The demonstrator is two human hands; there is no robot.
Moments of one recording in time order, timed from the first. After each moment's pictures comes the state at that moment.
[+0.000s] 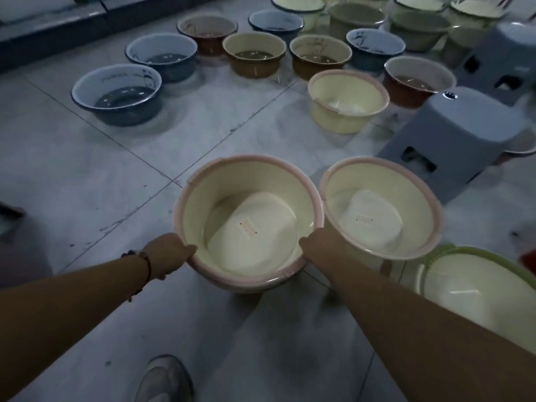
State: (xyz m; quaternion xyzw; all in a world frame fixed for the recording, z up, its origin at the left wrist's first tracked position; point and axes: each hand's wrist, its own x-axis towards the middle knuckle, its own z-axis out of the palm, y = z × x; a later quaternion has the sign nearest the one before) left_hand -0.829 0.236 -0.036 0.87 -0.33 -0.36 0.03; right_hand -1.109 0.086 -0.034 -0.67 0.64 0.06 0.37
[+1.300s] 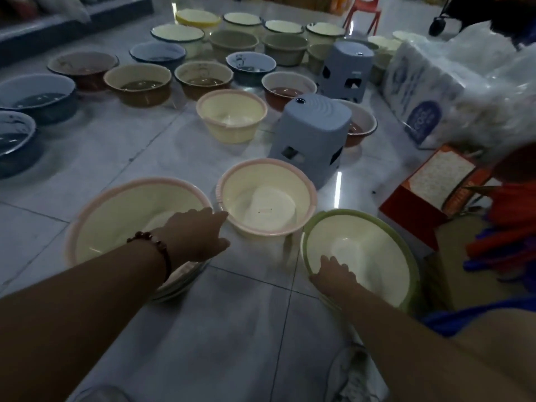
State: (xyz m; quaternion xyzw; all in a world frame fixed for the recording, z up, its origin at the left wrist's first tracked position) left_hand -1.085 0.163 0.125 0.66 -0.73 -0.11 -0.16; right_hand -1.373 0.149 -0.014 -0.62 0.73 0.16 0.24
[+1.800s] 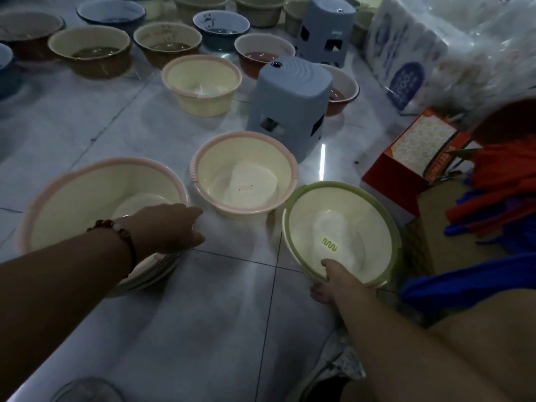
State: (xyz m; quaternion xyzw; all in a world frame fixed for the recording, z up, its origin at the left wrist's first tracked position) left_hand -1.086 0.149 0.089 0.64 -0.72 -0.17 -0.22; right_hand -1.416 0.173 -0.073 0.03 0.78 -0.24 0.58
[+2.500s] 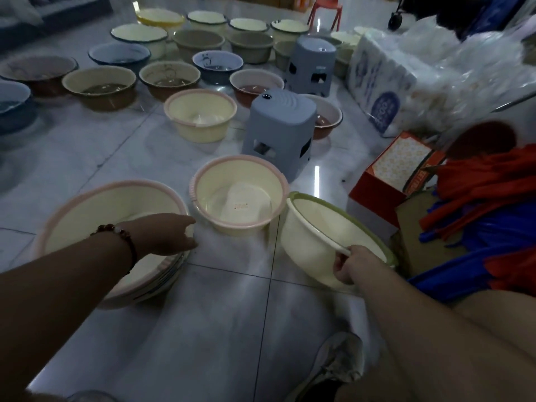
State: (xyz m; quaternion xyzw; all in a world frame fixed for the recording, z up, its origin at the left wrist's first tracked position) left_hand -1.084 0.164 0.118 0.65 -0.71 -0.19 -0.21; right_hand -1.460 0.156 0.026 0.19 0.70 -0.45 0.53
